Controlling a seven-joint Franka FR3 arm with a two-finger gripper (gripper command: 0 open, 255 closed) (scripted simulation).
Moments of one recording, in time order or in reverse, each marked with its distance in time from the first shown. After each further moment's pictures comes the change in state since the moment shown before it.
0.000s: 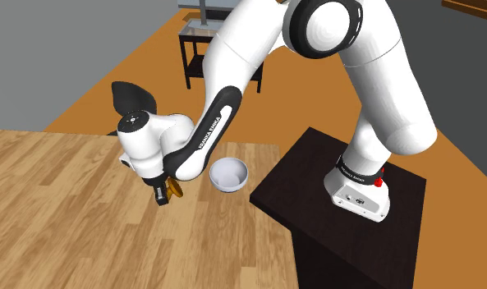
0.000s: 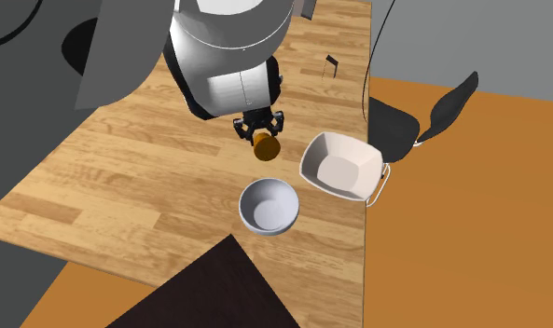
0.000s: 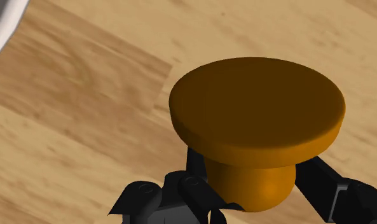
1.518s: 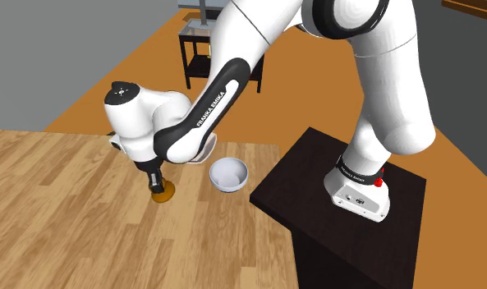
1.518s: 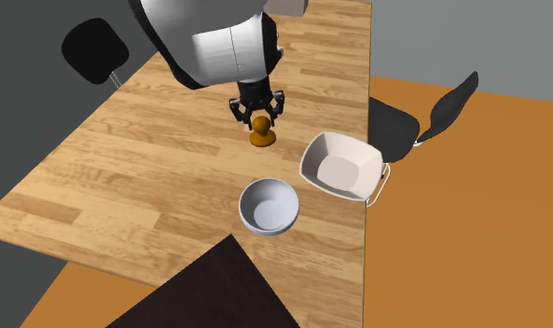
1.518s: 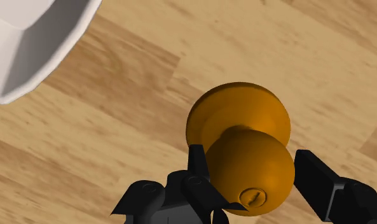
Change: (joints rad) arm -0.037 -0.135 0.052 -0.029 0.059 -0.105 -0.044
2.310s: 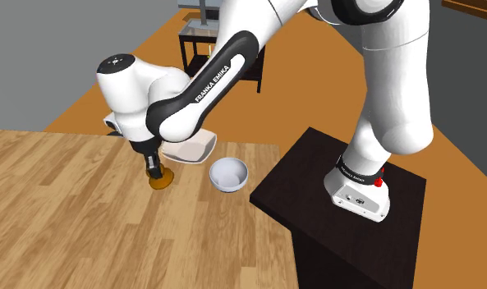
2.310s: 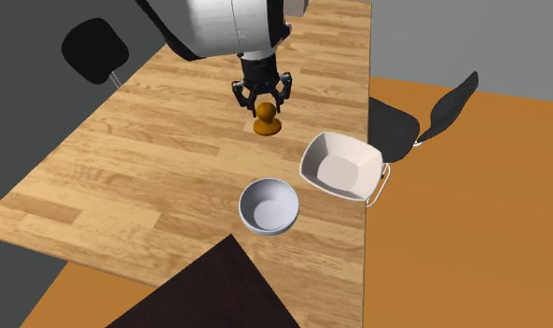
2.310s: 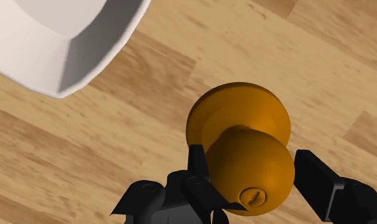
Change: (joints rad) arm -0.048 -0.100 0.031 -0.008 0.055 -0.084 -0.065
